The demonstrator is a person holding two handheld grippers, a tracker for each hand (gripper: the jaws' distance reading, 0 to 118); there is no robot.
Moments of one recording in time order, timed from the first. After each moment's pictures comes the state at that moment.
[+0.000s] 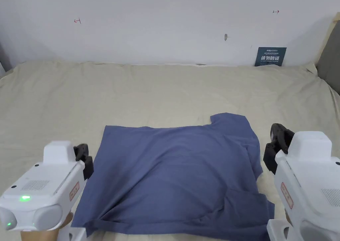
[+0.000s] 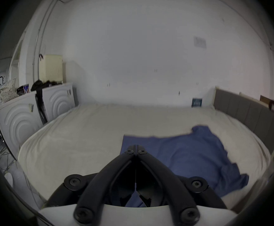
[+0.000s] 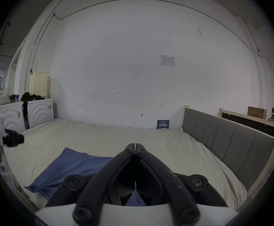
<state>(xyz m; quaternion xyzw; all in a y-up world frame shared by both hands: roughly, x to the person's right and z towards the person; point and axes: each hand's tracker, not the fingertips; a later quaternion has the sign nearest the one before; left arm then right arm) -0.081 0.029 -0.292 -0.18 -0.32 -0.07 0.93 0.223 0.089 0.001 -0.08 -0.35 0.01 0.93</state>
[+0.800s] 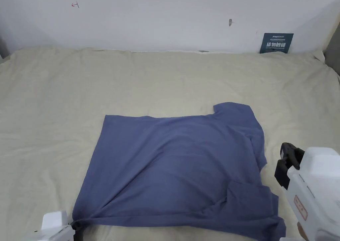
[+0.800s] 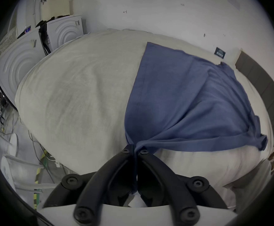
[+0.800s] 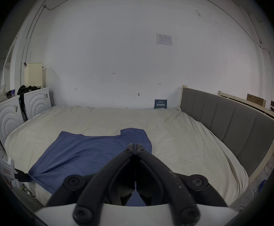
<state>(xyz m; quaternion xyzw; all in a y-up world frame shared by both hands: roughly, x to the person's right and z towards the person) -0.140 -0.136 -0.304 -0.43 -0.25 -0.08 0.86 0.247 0.043 0.010 -0.16 -0.36 -0.04 0.92</state>
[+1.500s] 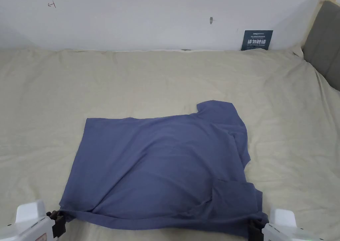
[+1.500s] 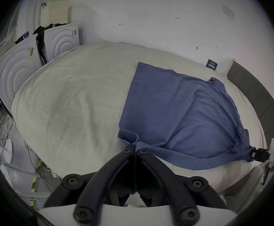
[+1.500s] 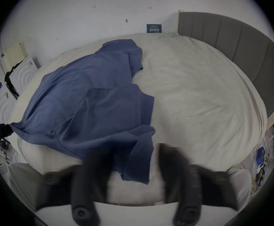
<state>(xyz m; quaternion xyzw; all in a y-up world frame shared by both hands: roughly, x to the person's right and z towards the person) -0.122 -0.089 -0.315 -0.39 -0.28 -0.07 0.87 0.283 -0.130 0.035 -0.41 -0.33 -0.21 0.82</state>
